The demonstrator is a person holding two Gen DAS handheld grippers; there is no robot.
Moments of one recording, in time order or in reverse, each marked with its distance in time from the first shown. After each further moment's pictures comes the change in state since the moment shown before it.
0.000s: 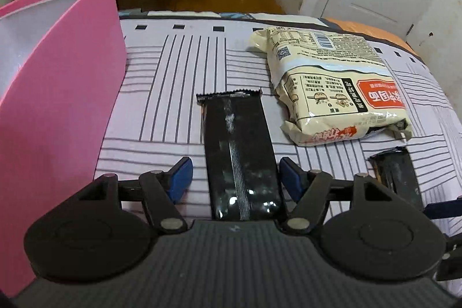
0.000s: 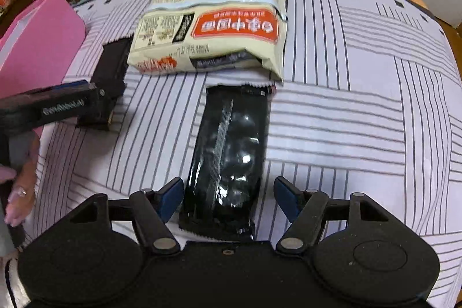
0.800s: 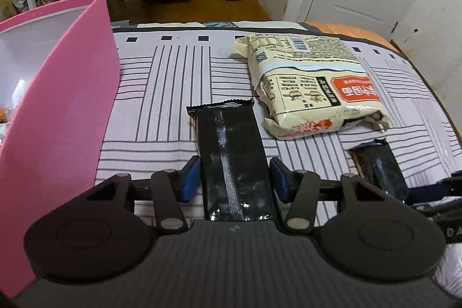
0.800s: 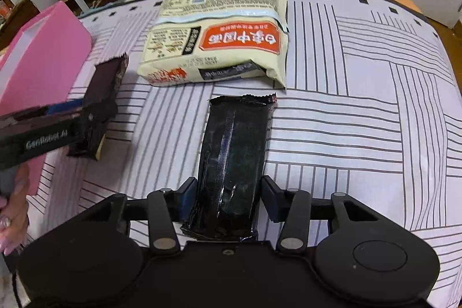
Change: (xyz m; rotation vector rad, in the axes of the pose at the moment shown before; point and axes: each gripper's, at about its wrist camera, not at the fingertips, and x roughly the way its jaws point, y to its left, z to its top) left arm -0.029 -0.006 -0.005 0.038 -0.018 -0.056; right arm -0.013 0.007 -0.004 0.025 -0.044 0.010
